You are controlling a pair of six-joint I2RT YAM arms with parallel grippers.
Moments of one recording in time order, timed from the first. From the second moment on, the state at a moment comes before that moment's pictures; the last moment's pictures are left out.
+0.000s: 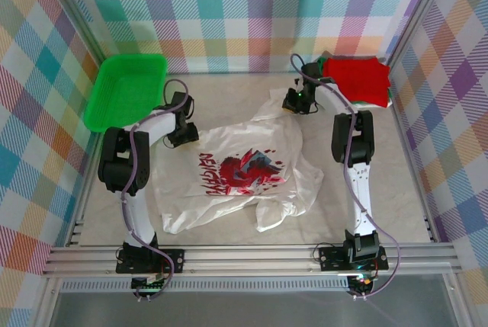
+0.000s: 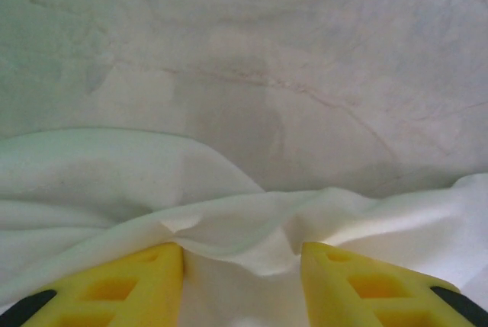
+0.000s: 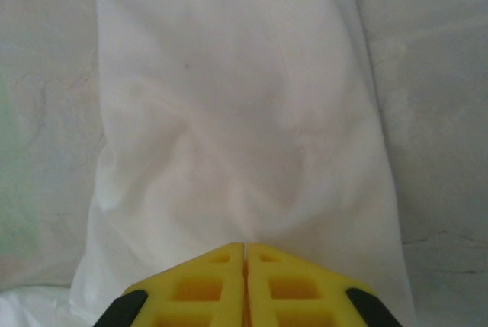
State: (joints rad) left arm -0.18 1.97 1.36 -0.63 -0.07 -0.47; right arm 0.19 2.46 2.09 -0.72 -0.41 0.49
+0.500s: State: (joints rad) left arm -0.18 1.94 1.35 -0.63 -0.08 -0.46; right arm 0.20 2.28 1.92 -0.57 -0.44 0.57
